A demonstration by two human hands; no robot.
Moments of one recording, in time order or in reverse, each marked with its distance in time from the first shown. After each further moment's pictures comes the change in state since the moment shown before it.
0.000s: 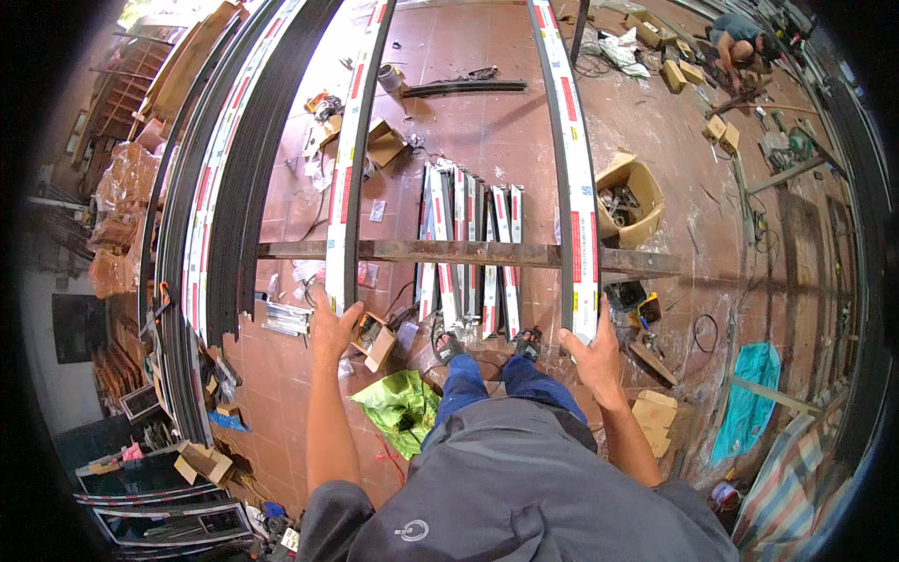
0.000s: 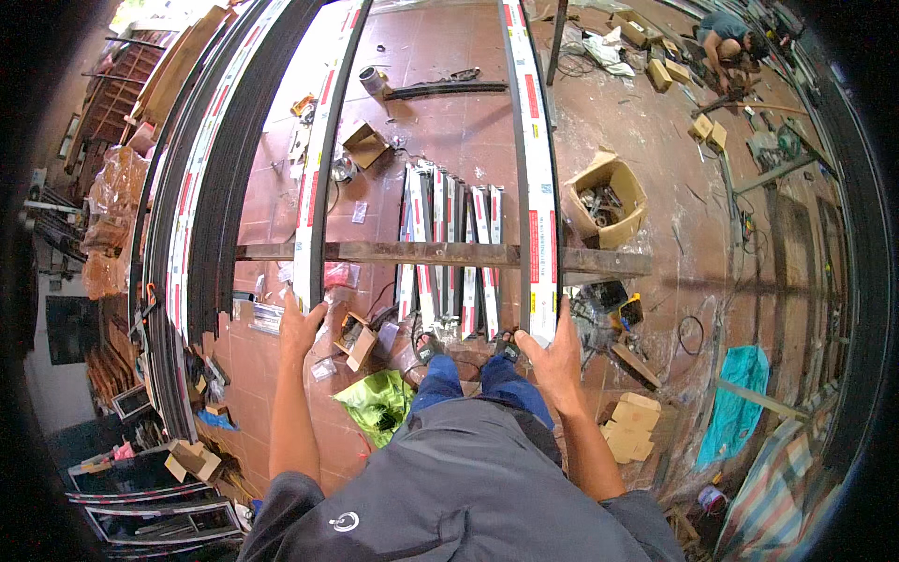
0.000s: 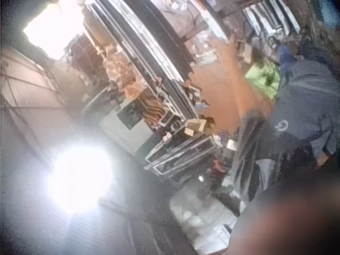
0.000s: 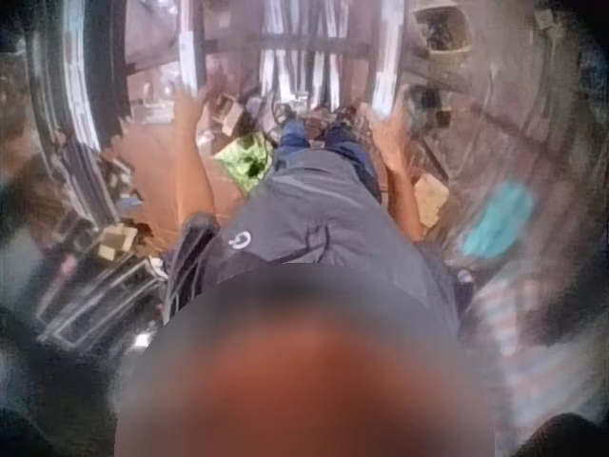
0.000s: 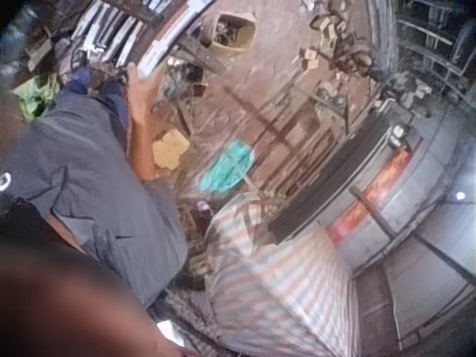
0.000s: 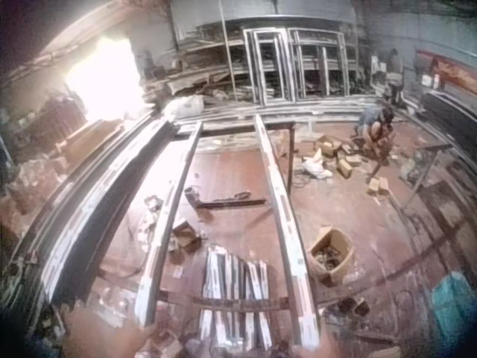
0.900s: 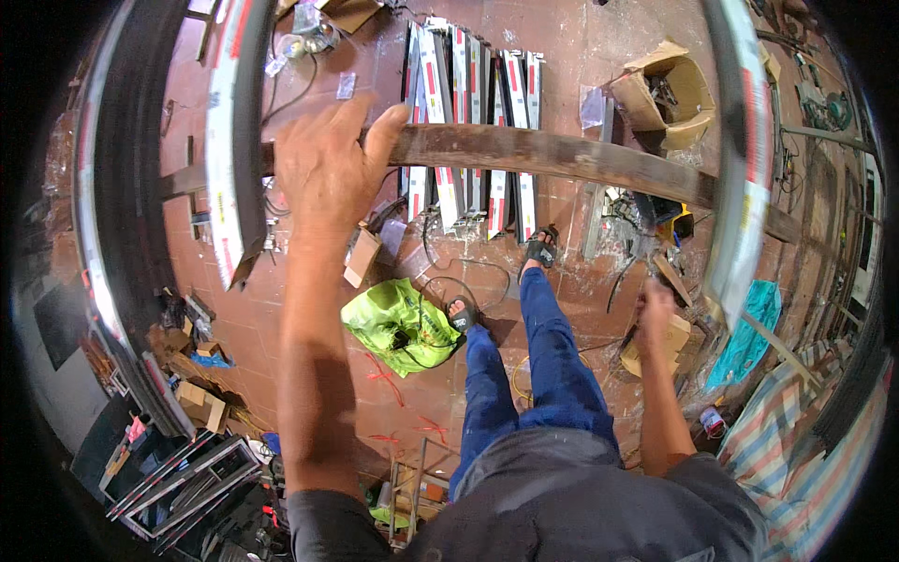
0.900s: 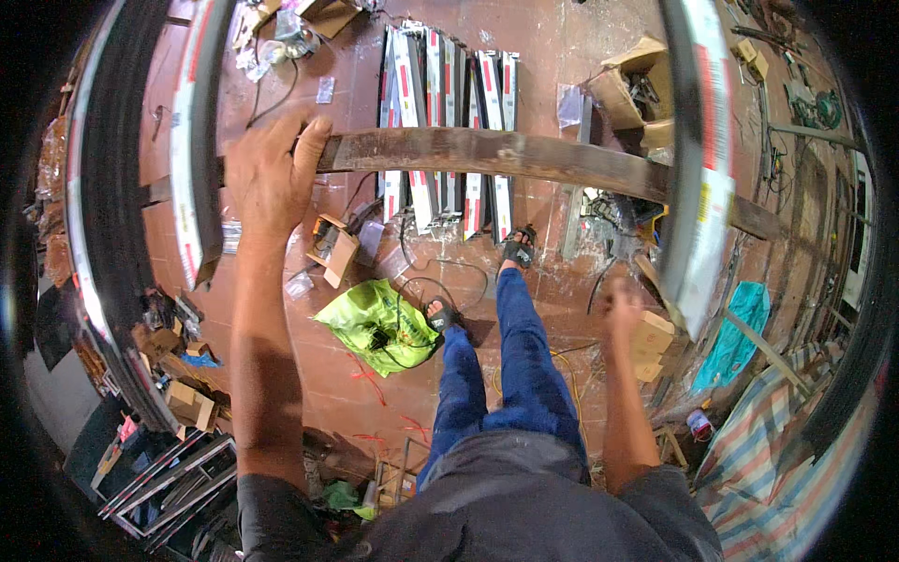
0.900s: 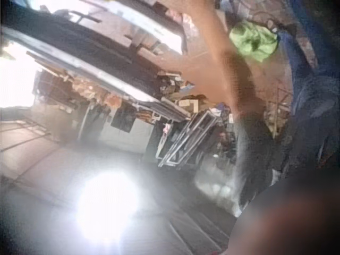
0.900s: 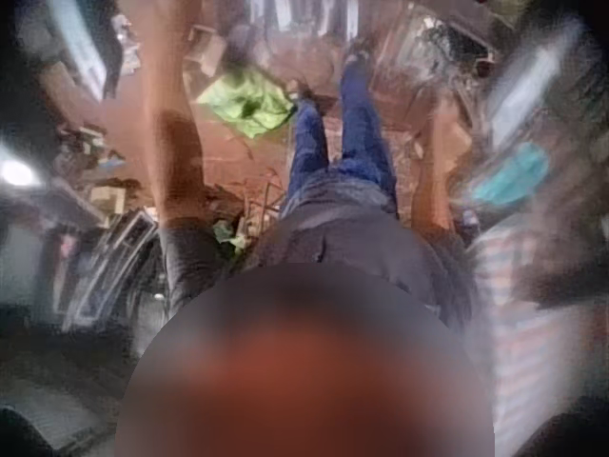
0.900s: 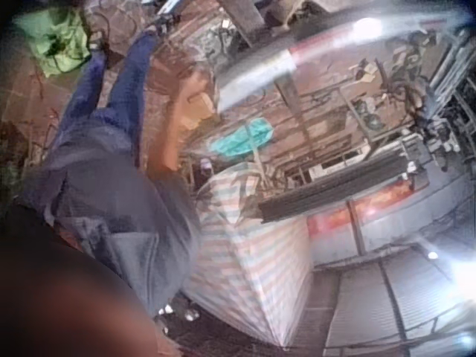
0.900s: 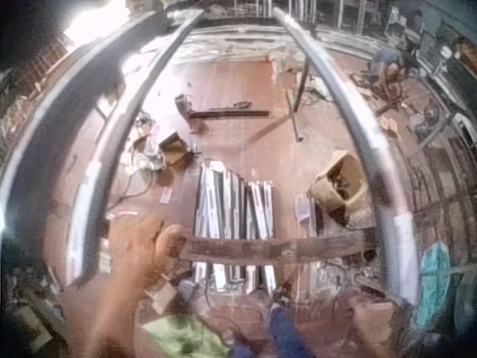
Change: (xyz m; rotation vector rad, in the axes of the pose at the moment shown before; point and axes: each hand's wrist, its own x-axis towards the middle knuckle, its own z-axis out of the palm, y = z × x) left_hand 0.101 0.070 0.071 0.205 0.162 0.619; right_hand -0.030 0.276 0.052 0.049 0.446 0.710
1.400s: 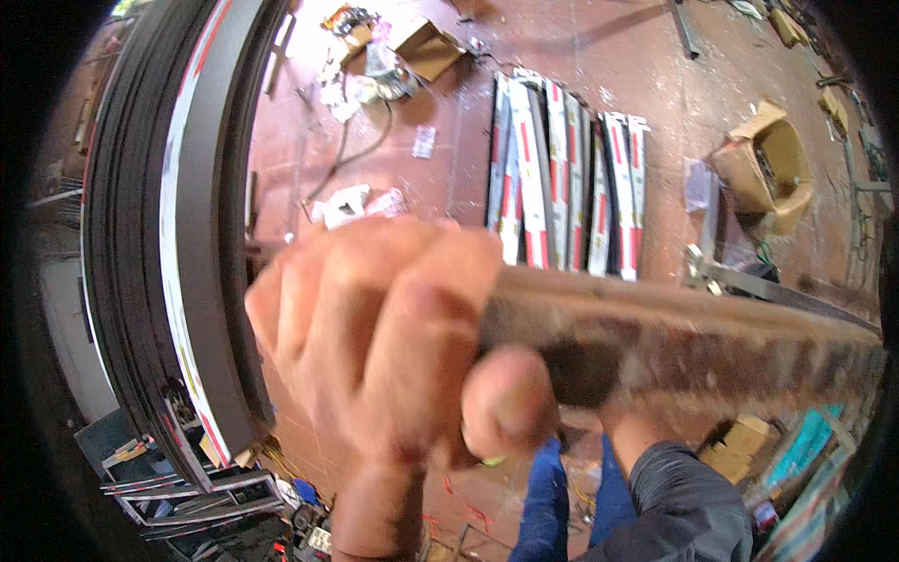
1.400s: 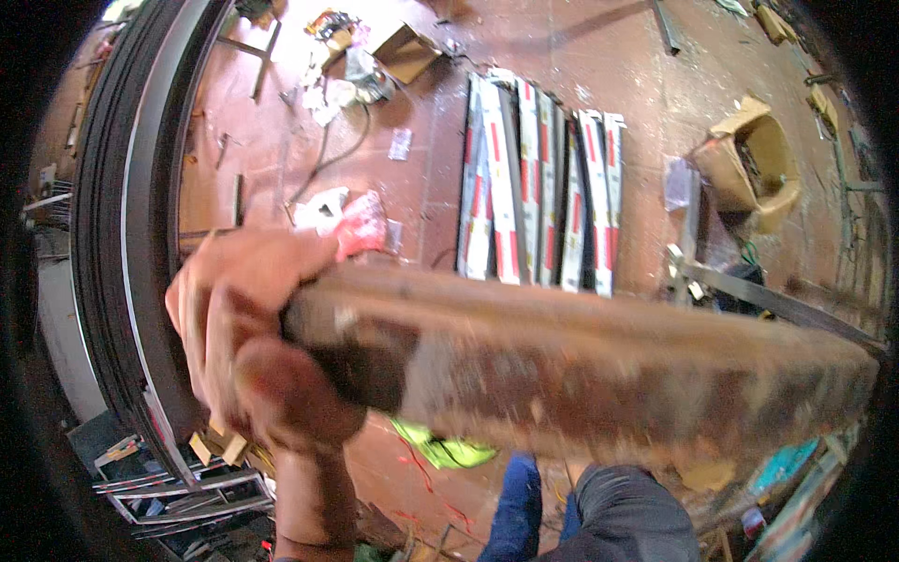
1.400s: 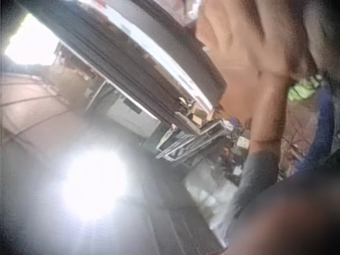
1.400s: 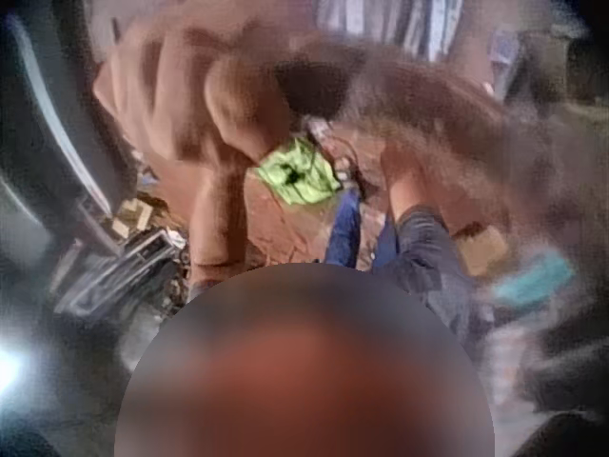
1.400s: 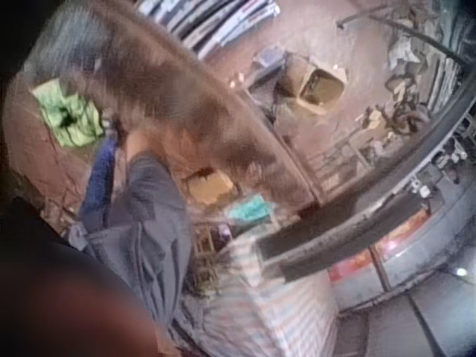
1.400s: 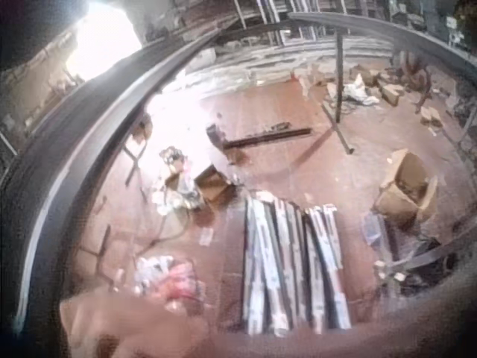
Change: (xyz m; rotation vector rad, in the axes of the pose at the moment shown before) left_hand -0.013 -0.040 0.035 0.084 0.276 0.249; right_hand 0.032 0.144 0.476 -0.848 -0.595 -0.321
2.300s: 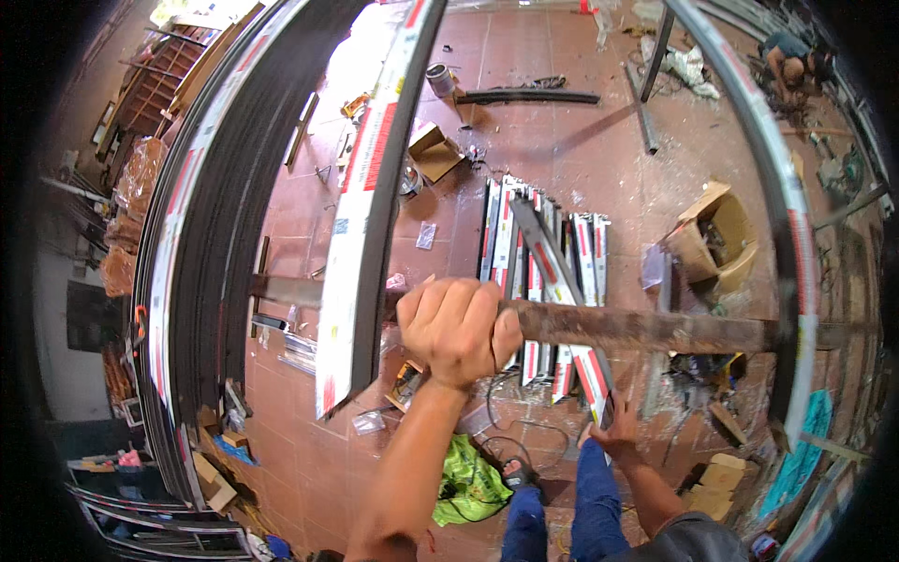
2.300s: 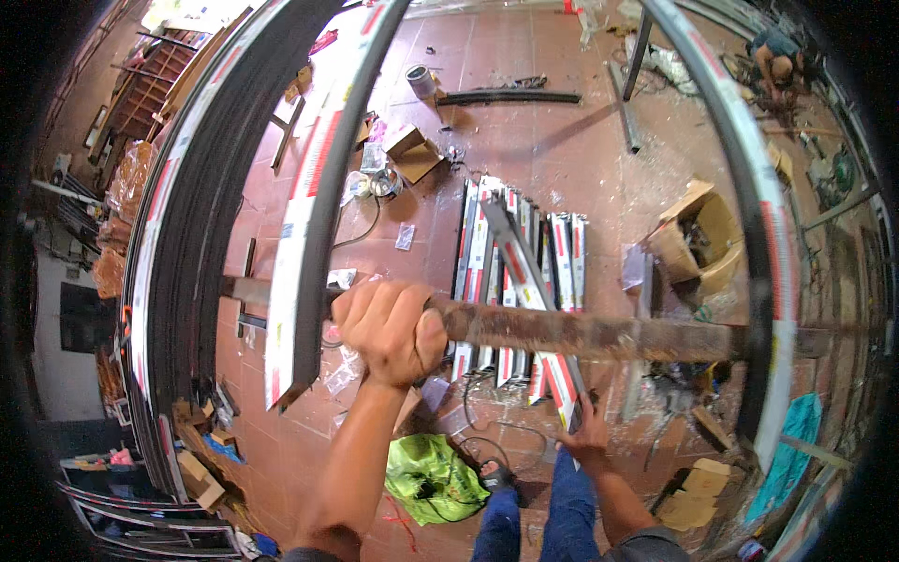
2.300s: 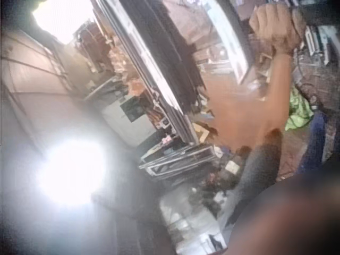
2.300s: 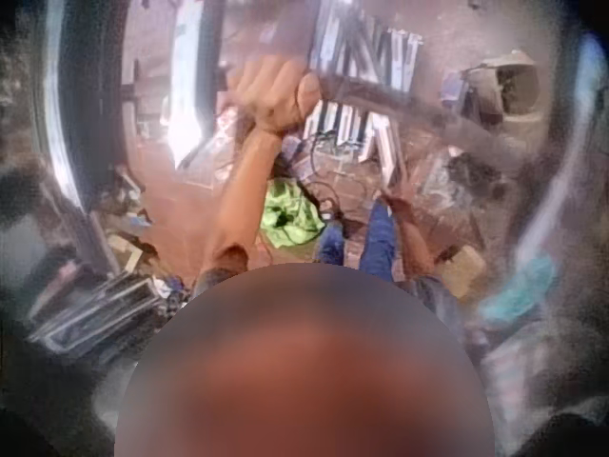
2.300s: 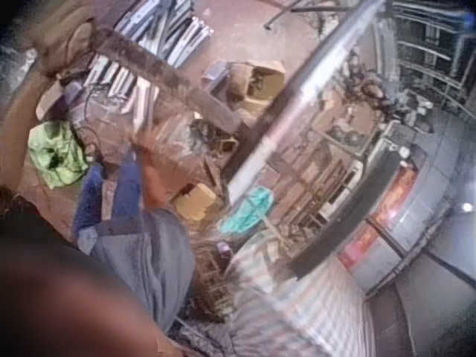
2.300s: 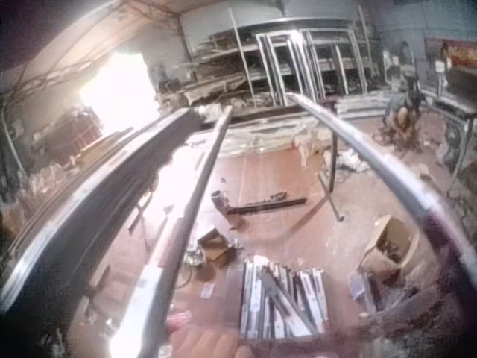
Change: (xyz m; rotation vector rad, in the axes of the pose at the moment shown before) left_hand 0.005 0.006 0.010 -0.048 0.289 0.055; right_hand -0.206 0.100 -0.179 0.037 0.346 -0.392
